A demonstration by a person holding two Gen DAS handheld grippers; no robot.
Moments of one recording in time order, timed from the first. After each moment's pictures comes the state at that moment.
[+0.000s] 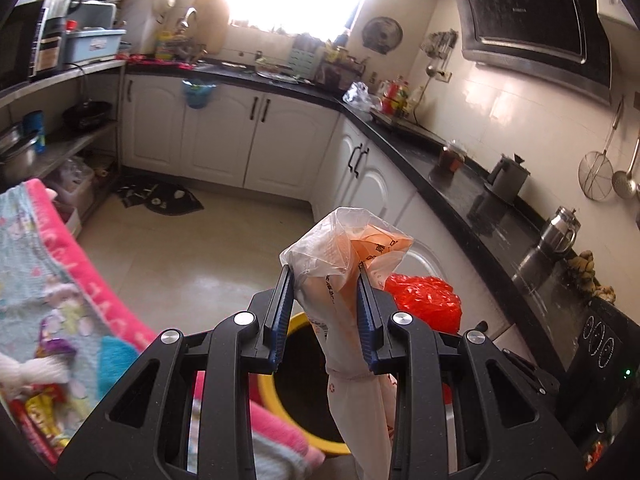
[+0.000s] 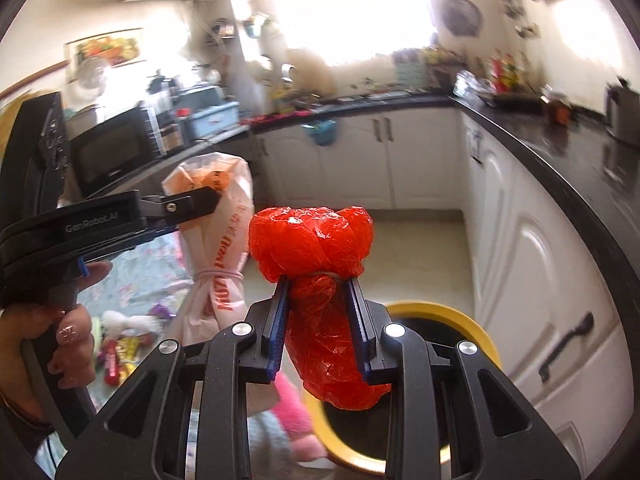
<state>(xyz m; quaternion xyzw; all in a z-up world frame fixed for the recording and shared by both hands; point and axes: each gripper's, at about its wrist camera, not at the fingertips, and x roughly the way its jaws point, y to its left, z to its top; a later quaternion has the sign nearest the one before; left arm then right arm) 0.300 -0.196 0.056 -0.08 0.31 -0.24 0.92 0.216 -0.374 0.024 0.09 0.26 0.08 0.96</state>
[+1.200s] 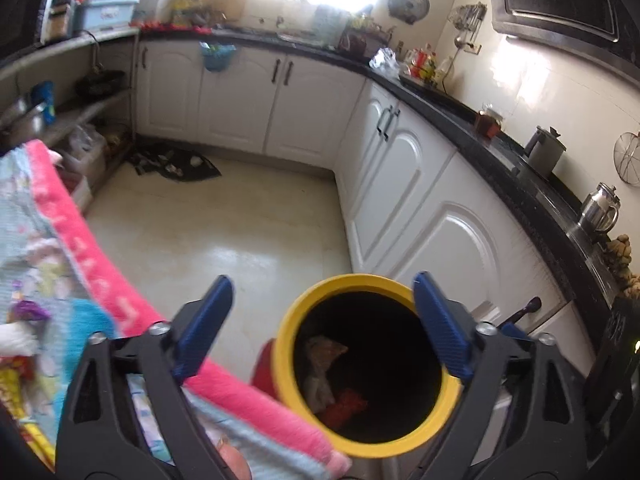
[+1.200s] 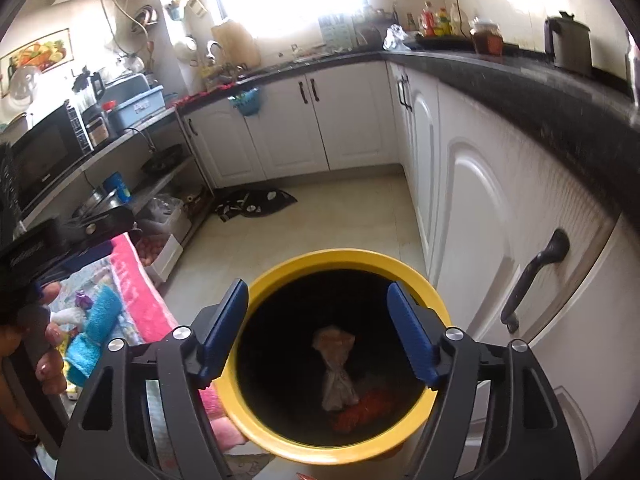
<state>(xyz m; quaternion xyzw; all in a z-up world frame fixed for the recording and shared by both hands) 0.316 -0.192 -0.012 -0.07 0.34 -0.20 0.91 0.229 -0.424 -0.039 0.12 0.31 -0.01 0.94</state>
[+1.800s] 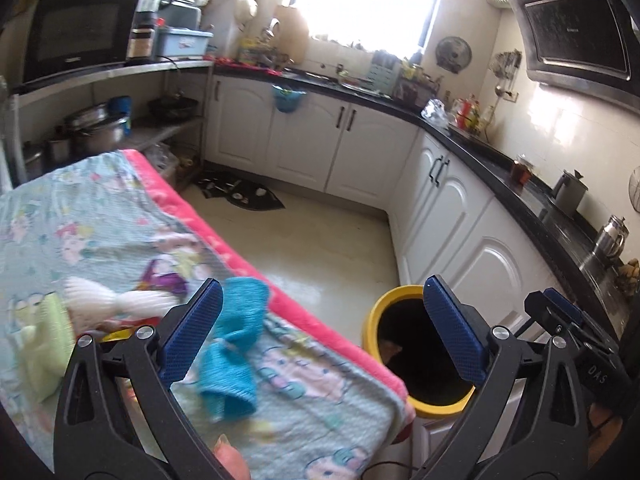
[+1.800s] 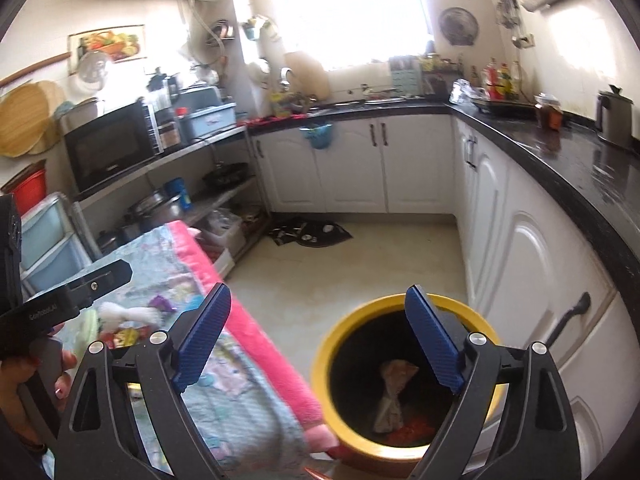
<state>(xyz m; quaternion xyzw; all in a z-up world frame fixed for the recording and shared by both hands) 0.227 -0.075 0.024 -0.10 0.29 -0.10 0.95 0.194 -0.340 0.027 0.07 0.25 0.09 0.96</state>
